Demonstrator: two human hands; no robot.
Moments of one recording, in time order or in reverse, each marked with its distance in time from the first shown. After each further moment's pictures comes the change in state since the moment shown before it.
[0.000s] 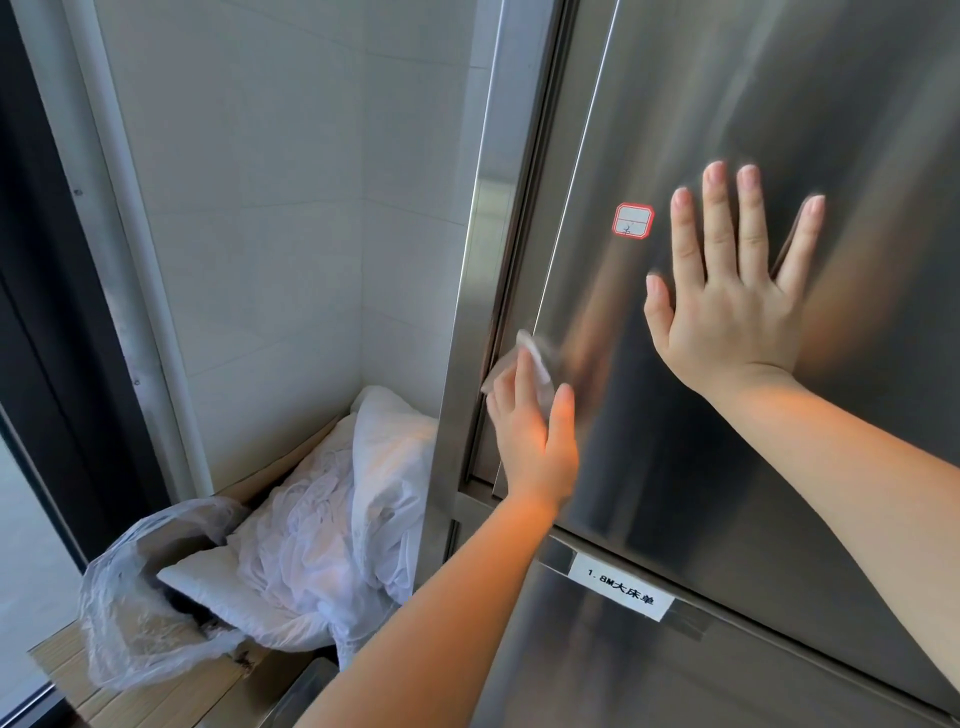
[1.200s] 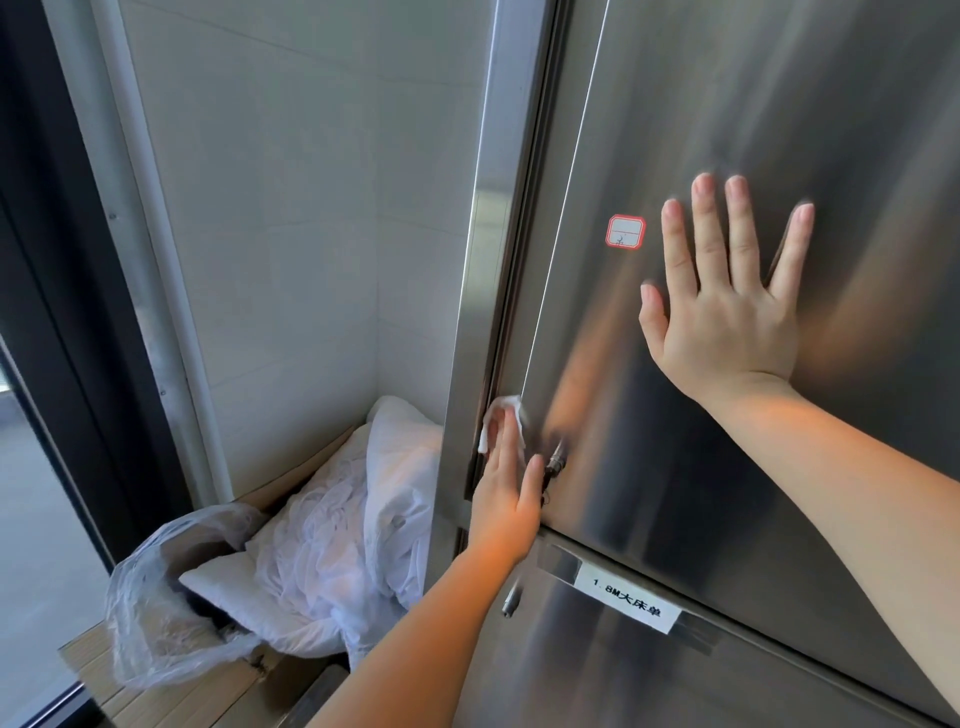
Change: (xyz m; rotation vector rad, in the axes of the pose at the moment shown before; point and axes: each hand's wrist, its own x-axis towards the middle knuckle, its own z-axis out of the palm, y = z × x) left_hand -0.026 -0.063 -0.033 0.285 -0.246 -0.006; right_hand -0.001 0.001 0.005 0.027 0.064 -0.017
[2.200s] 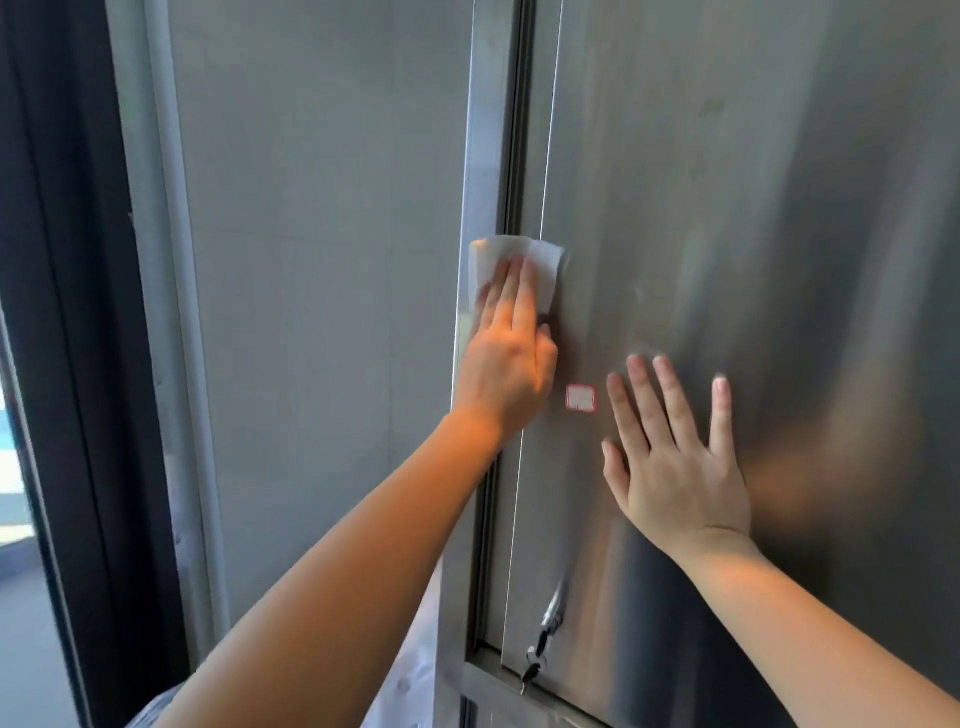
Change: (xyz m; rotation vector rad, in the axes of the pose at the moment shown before) left_hand 0.173 0.219 -0.097 0.420 0.265 0.689; right_hand 0.004 -0.002 -0.005 -0.019 0.032 0.032
